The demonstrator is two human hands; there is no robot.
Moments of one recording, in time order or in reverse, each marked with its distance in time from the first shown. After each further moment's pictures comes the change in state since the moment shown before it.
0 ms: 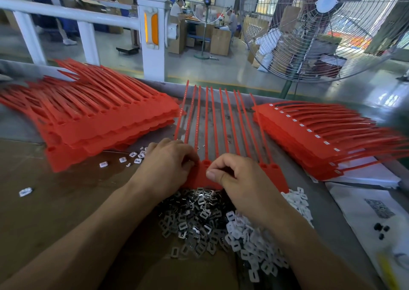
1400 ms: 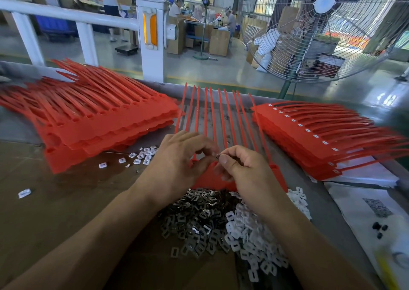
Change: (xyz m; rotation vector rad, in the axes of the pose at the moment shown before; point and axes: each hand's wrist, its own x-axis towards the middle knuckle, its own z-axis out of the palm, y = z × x) left_hand -0.007 0.024 -0.007 -0.251 0.172 0.315; right_hand 0.006 0.003 -0.002 0.304 0.097 0.127
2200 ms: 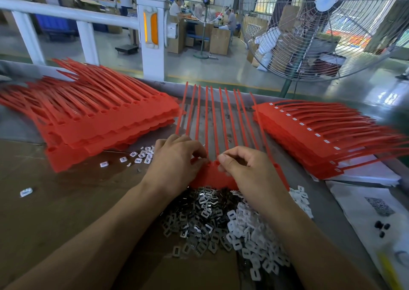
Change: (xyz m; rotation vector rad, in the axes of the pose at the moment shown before) left_hand 0.004 -0.027 0.022 0.243 -0.051 -0.257; right_hand 0.001 0.003 -0.001 -0.108 0.077 -0.009
